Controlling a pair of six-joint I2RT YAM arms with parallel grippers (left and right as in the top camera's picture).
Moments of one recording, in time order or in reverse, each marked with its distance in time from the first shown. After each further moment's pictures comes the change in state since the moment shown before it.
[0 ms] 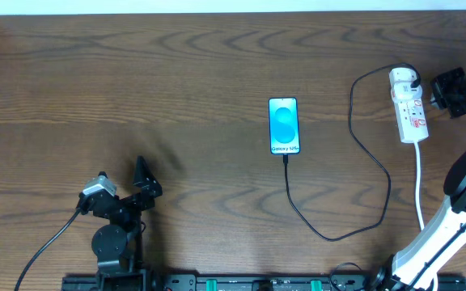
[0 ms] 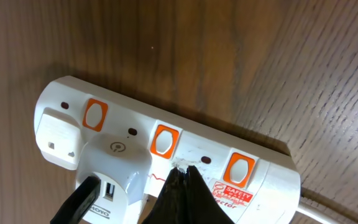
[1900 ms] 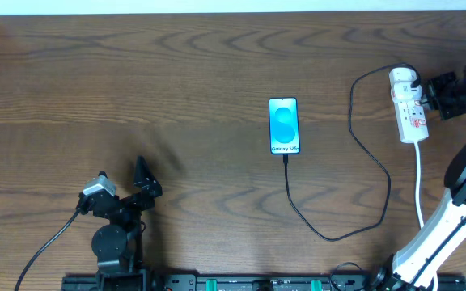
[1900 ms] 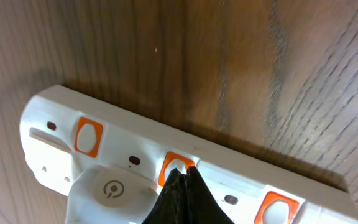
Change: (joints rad) left arm 0.000 0.000 0.000 0.000 0.000 0.000; right arm -0.018 0.077 -0.020 0.091 -0.116 0.036
